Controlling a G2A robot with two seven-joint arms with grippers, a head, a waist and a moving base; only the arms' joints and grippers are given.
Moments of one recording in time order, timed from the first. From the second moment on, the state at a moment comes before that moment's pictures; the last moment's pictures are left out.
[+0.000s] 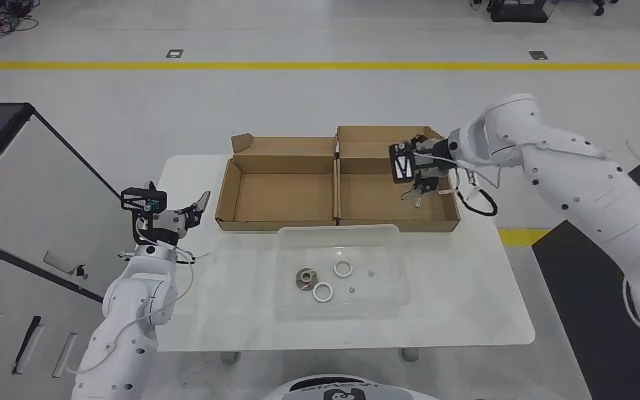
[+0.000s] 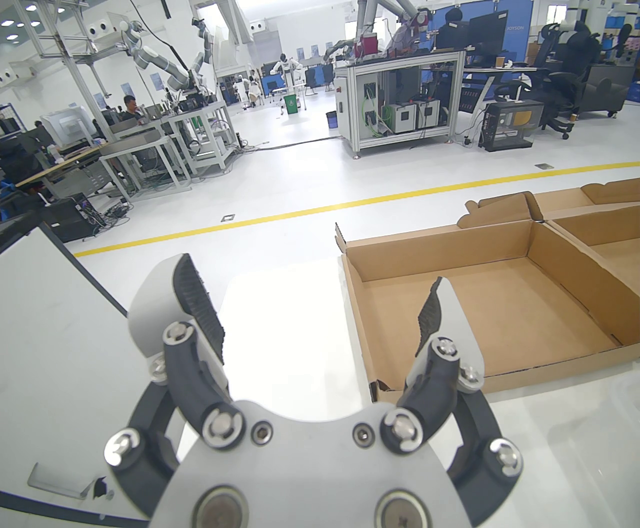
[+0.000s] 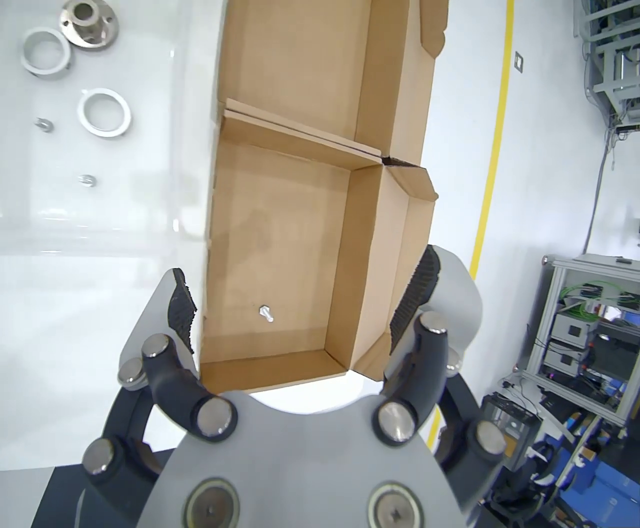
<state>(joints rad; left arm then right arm) 1.73 -1.15 -1.60 -1.80 1.33 0.00 0.00 -0.38 -0.75 0.42 -1.45 -0.95 -1.01 0.47</state>
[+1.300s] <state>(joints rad) 1.73 -1.15 -1.60 -1.80 1.33 0.00 0.00 -0.19 -0.76 0.17 -1.74 -0.24 -0.70 1.12</state>
